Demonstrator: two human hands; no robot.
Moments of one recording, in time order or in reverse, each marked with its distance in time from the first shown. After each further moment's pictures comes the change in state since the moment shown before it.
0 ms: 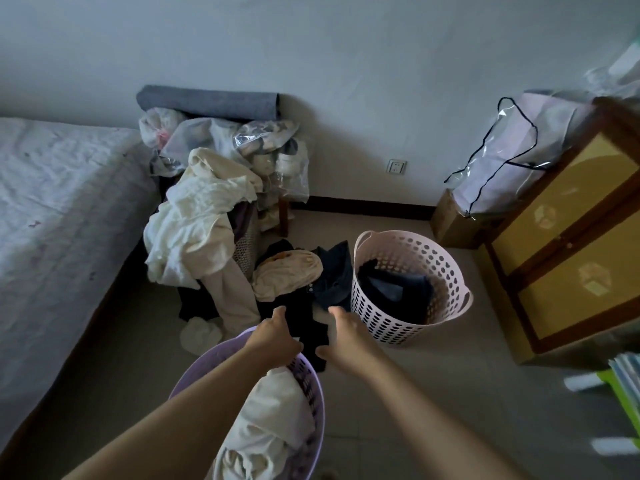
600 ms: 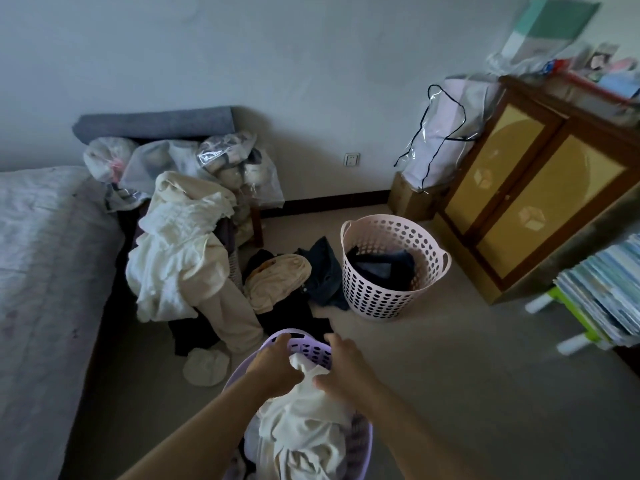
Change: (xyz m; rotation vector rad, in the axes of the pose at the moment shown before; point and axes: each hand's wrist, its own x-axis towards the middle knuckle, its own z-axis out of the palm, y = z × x) left_hand -0.020 -0.136 -0.046 0.193 -0.166 0.232; right_hand -0.040 -0.120 0.117 0.151 0.123 0.260
